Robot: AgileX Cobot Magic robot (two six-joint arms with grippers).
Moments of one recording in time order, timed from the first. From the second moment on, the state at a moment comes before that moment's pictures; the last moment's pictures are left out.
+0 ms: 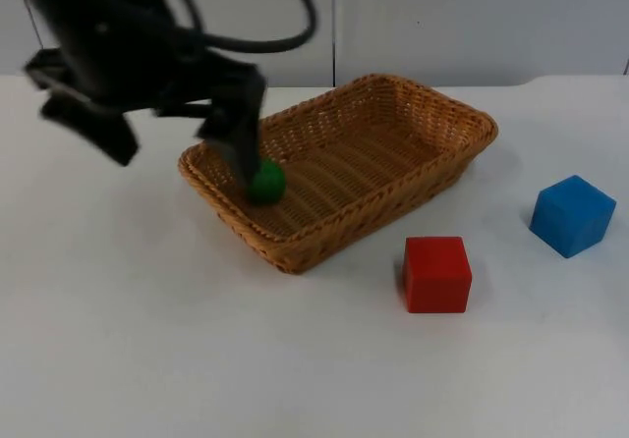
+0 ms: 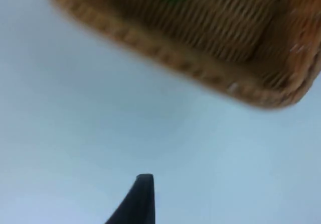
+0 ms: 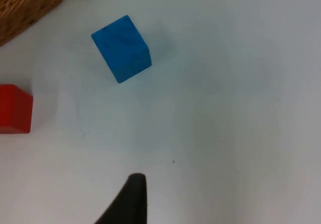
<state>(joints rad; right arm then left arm) 0.05 0.95 -0.73 -0.03 0.77 0.05 -0.38 1.70 -1.19 -0.16 0.85 0.05</state>
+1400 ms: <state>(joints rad) 0.05 0.95 -0.73 -0.02 0.77 0.02 -0.18 0.82 -0.52 0.02 0.80 -0.19</state>
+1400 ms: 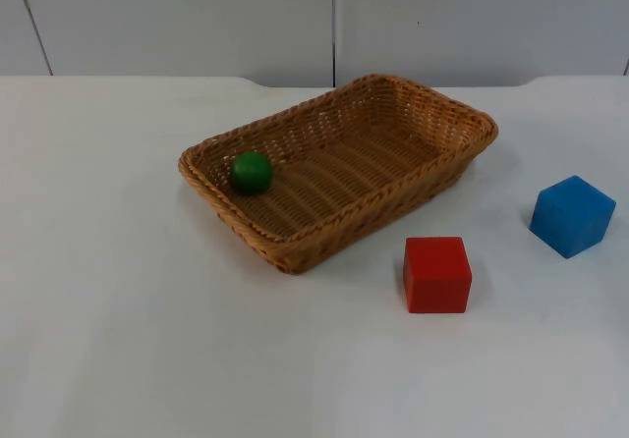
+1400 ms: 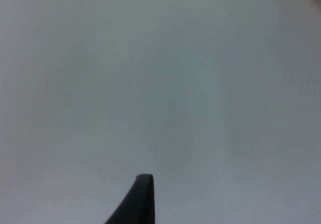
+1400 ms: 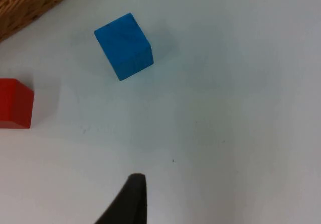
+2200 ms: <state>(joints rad) 0.05 1.25 -0.76 0.14 0.73 -0.27 -0.18 0.82 -0.52 -0.03 0.82 -0.06</state>
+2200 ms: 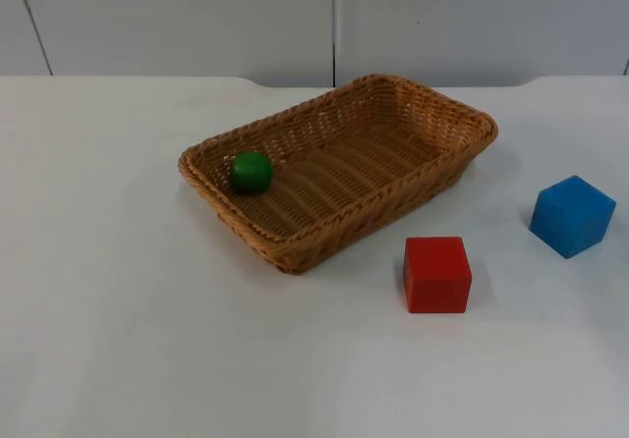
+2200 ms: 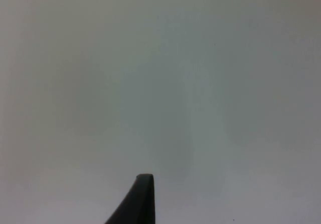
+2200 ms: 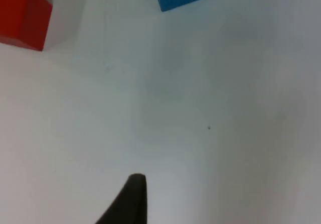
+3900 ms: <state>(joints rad) 0.22 1.90 -1.39 0.03 0.67 -0.39 -0.18 0.82 -0.52 -0.02 0.79 -0.05</state>
